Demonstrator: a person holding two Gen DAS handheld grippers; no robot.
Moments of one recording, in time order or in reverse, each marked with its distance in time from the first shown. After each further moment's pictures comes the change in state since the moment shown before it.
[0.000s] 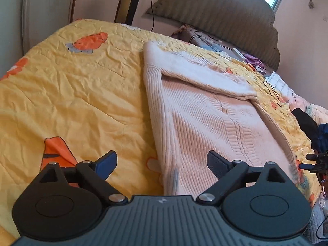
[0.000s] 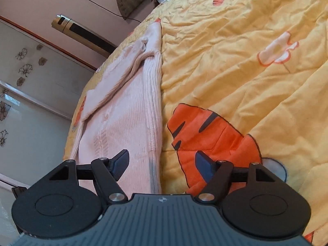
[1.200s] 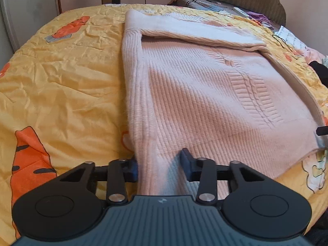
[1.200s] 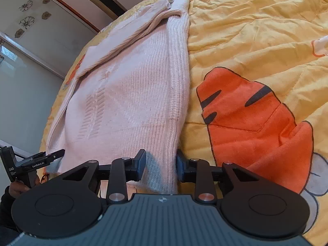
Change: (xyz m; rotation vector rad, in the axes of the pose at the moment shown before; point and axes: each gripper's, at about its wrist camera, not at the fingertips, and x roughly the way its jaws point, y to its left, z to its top) left arm 0.063 -0.054 -0.026 0.171 0.136 0.130; right arm 0.062 0.036 -0.020 -0.178 0.151 -0.071
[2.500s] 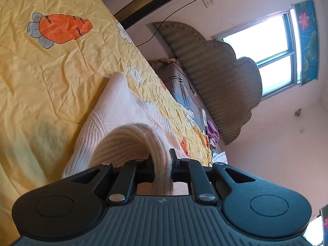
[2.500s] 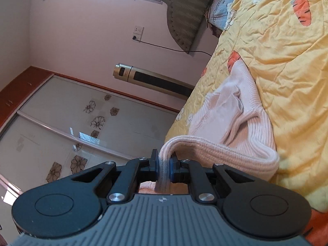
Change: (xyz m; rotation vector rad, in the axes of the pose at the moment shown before) left arm 0.035 0.112 0.167 -0.721 -0.234 -0.541; right arm -0.010 -0.025 0.154 0.334 -0.371 0.600
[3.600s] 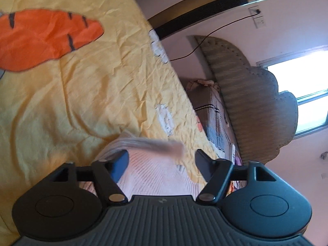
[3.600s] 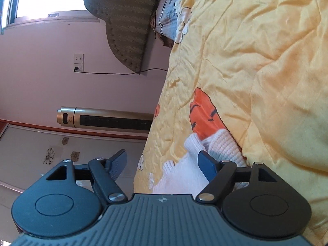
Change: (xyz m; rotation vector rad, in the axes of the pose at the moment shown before) left arm 0.153 0.036 0.127 -0.140 -0.085 0.132; right arm 0.177 -0.104 0.156 0.207 -0.079 -0.189
